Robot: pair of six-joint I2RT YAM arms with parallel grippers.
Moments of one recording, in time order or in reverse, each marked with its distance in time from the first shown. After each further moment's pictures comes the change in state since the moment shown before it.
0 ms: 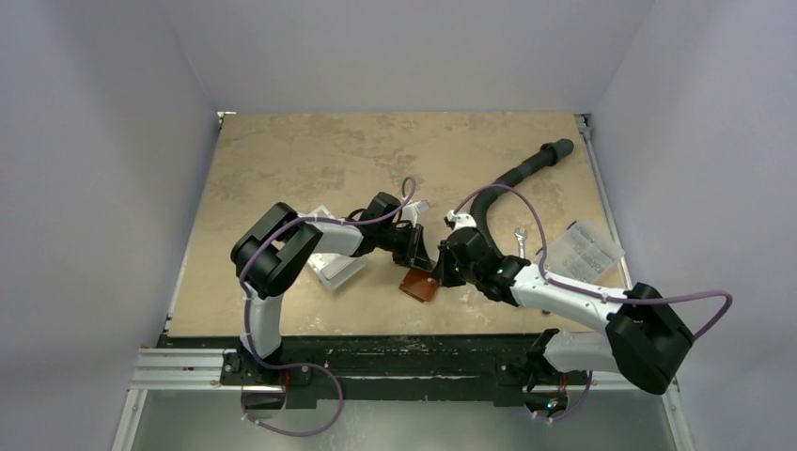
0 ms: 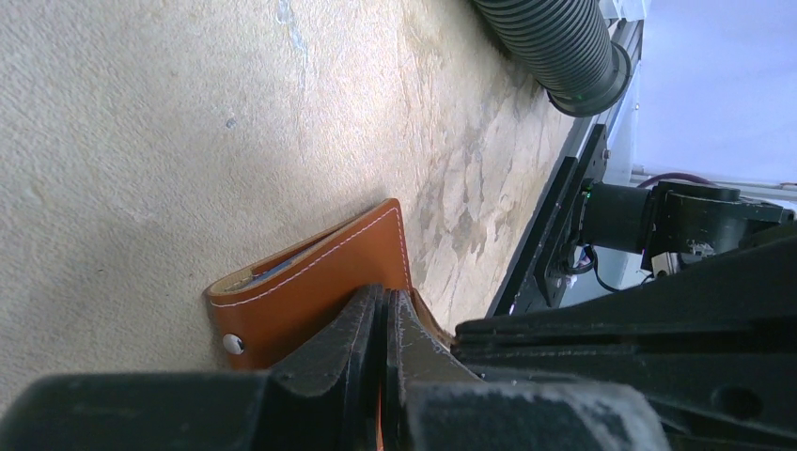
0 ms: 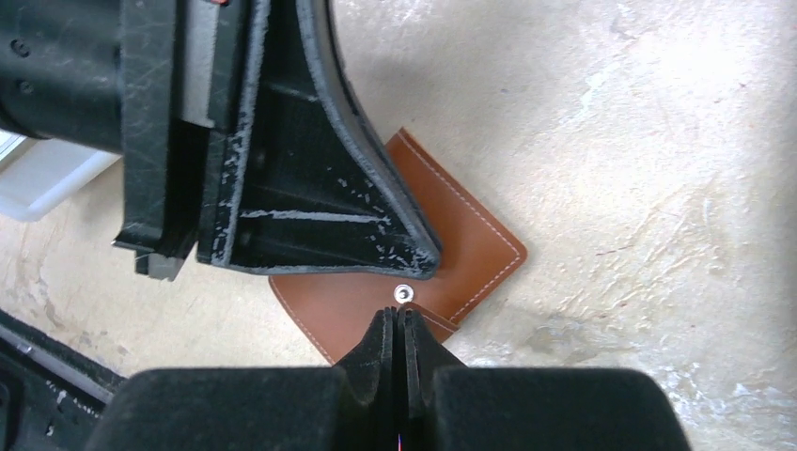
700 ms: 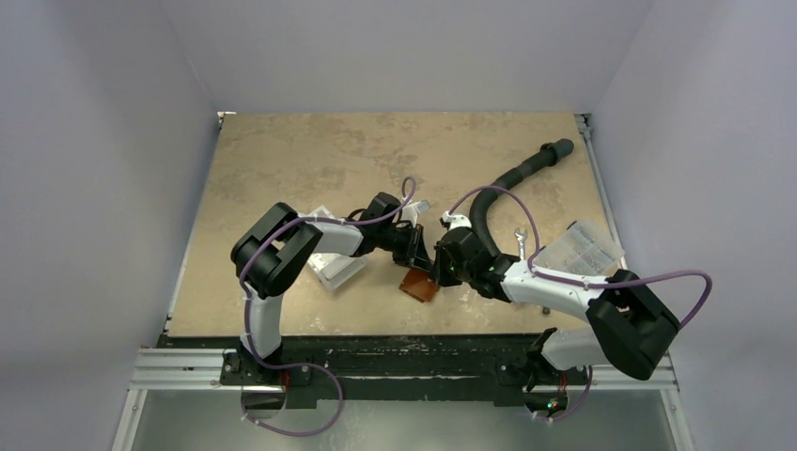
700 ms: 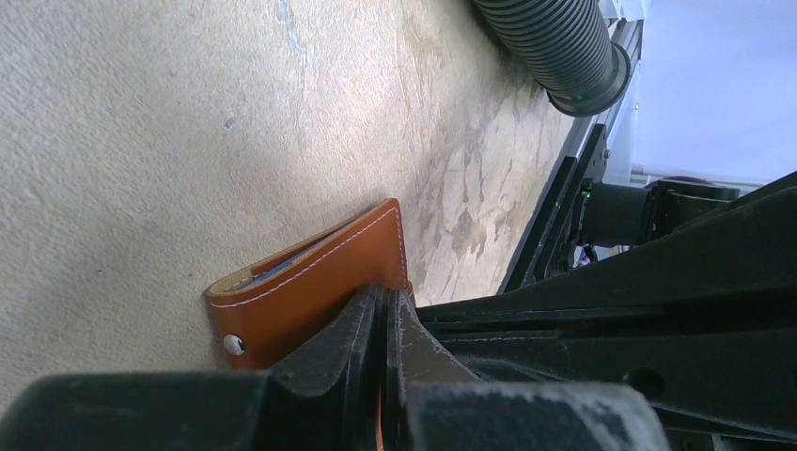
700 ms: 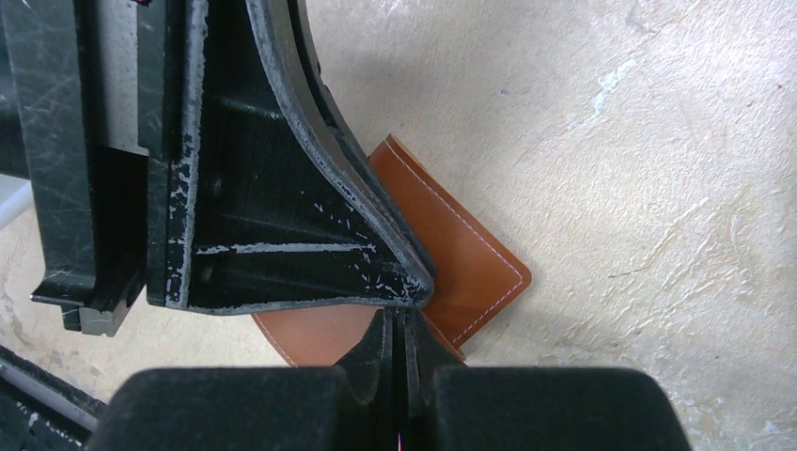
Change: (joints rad) left arm 0.000 0.000 0.000 0.001 0.000 0.000; right arm -0.016 0.091 0.000 0.058 -0.009 -0.005
